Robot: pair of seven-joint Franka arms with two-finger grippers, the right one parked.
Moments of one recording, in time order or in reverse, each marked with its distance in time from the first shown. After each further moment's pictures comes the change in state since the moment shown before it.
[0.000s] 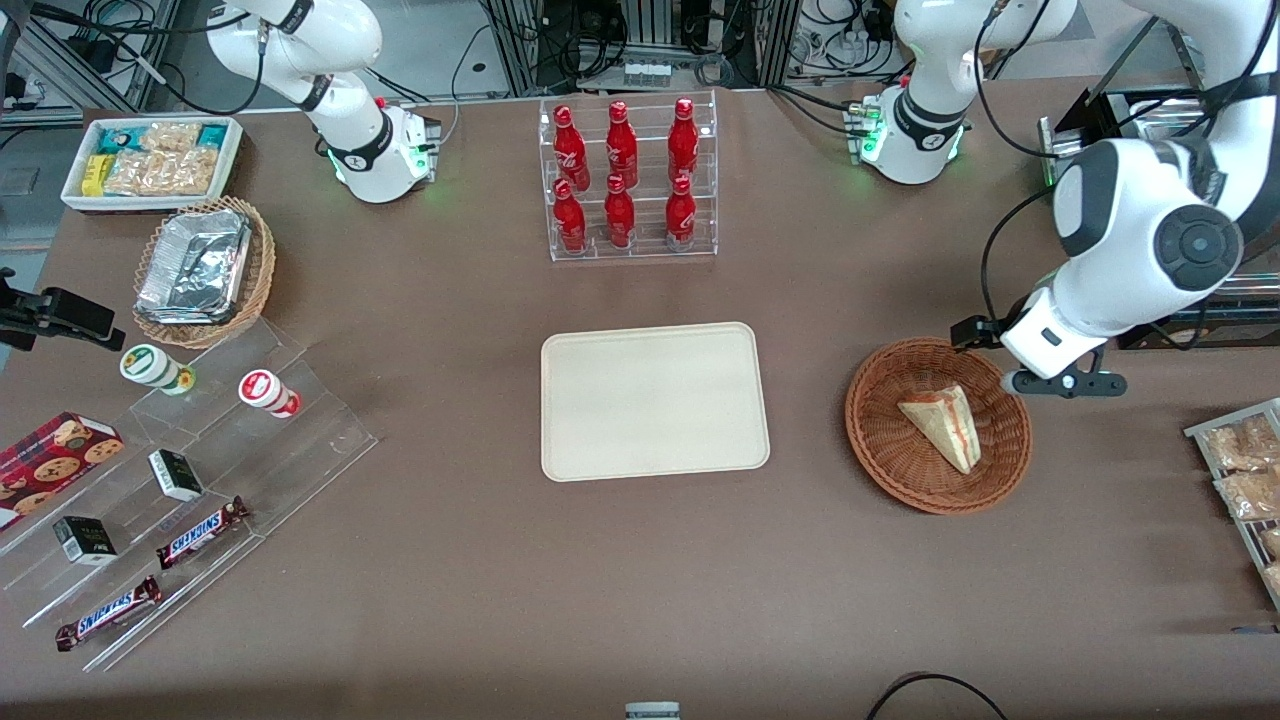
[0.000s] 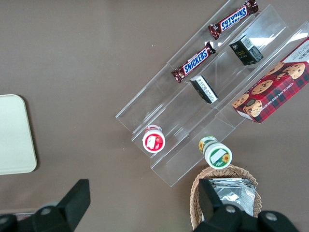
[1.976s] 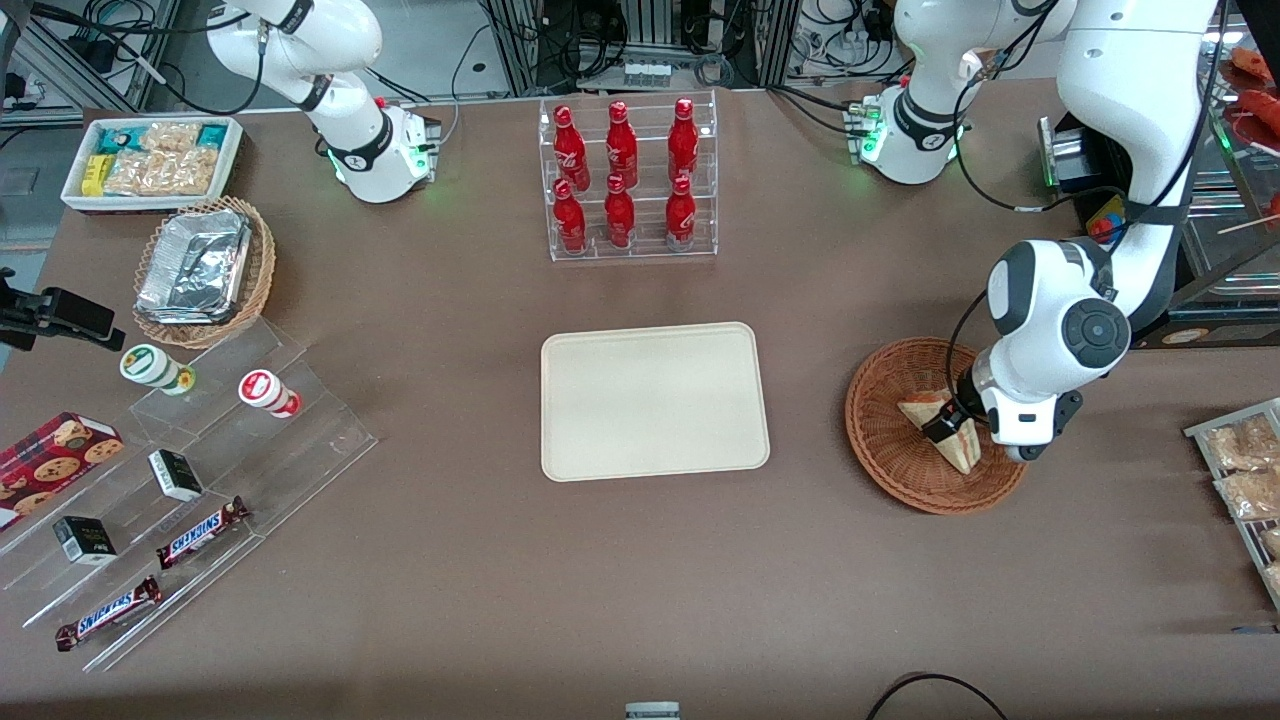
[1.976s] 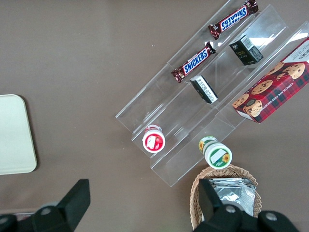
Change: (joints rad) arm -0.005 0.266 -0.006 0.002 -0.006 0.315 -0.821
